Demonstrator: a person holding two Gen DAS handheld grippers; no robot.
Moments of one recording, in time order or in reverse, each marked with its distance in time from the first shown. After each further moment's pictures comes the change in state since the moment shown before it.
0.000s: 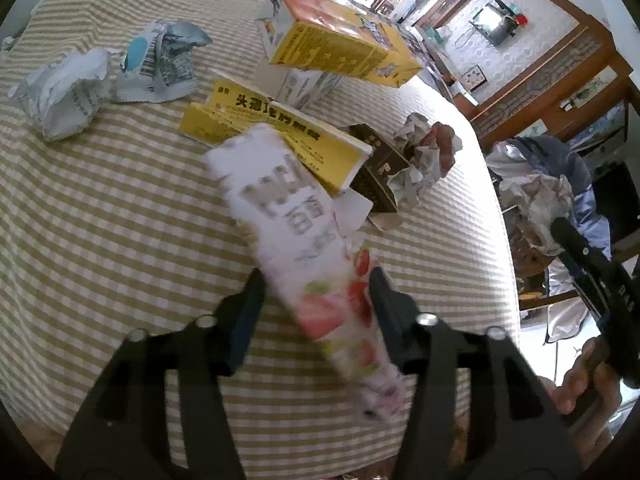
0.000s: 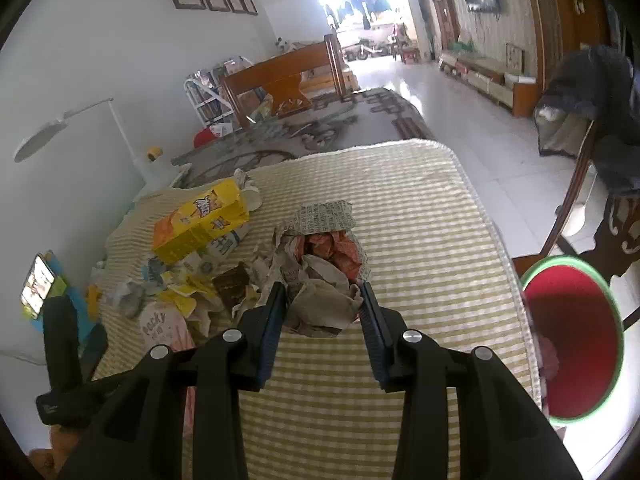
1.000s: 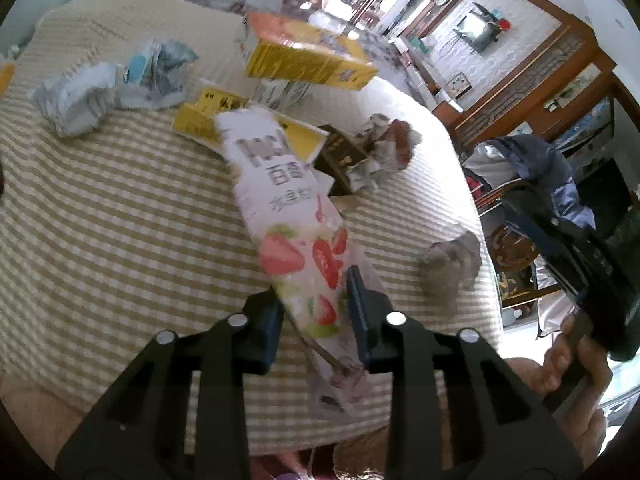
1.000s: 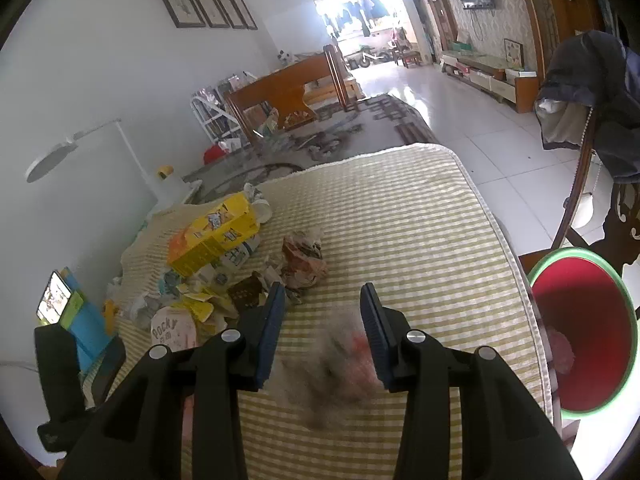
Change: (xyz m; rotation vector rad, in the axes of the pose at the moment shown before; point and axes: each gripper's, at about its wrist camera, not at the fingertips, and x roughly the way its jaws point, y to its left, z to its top) left arm -0.037 -0.021 -0.027 0.044 -0.067 -0.027; right arm -0.013 -0.015 -0.002 0.075 -0.045 0.078
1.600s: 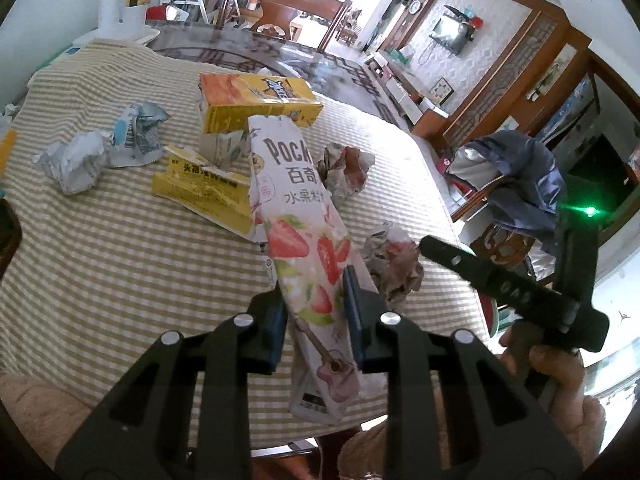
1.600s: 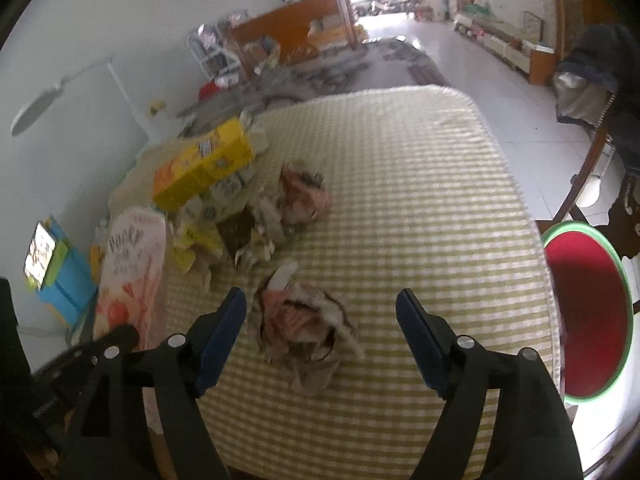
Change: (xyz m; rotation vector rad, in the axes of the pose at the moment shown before) left arm -0.031 -0.036 0.008 0.101 -0.079 0.007; right arm 0.041 0.021 -0.017 -0.097 0.269 -0.050
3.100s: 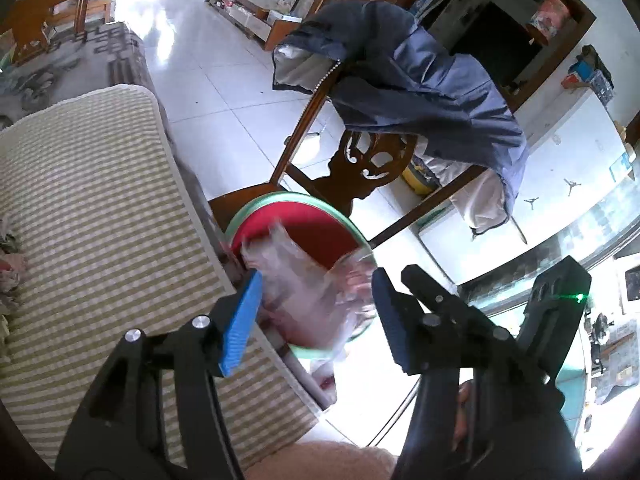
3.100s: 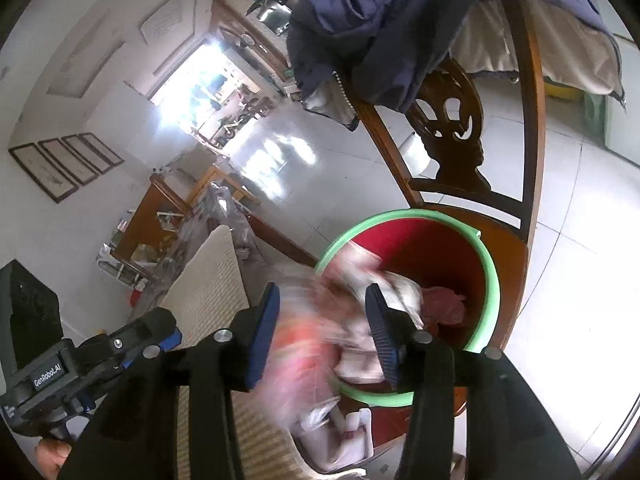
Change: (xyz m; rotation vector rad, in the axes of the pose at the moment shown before) left arm 0.138 -0.274 0.008 0.425 0.295 -0.325; right arm -0.139 -0.255 -0.105 0.722 -0.452 -0.103
